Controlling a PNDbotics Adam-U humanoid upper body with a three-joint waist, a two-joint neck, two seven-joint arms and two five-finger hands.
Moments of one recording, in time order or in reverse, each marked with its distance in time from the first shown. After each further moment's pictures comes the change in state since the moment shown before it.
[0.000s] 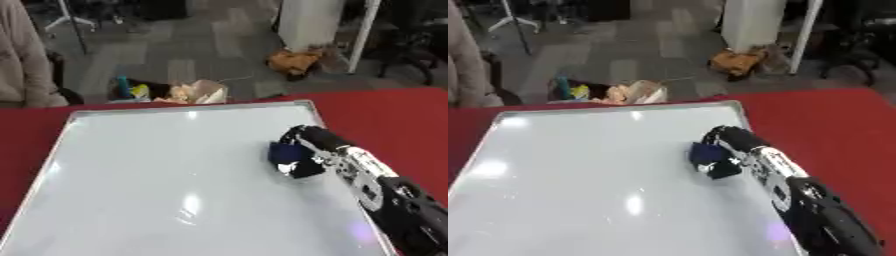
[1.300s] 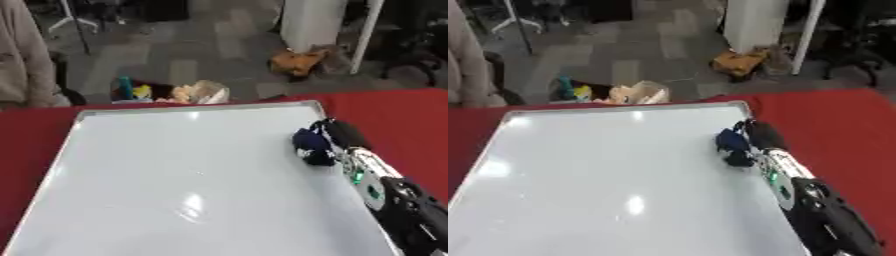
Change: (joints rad) left arm 0.000 0.000 0.000 0.000 0.000 0.000 0.000; right arm -0.016 0.001 -0.066 0.108 0.056 0.278 -0.184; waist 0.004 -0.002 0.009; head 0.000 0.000
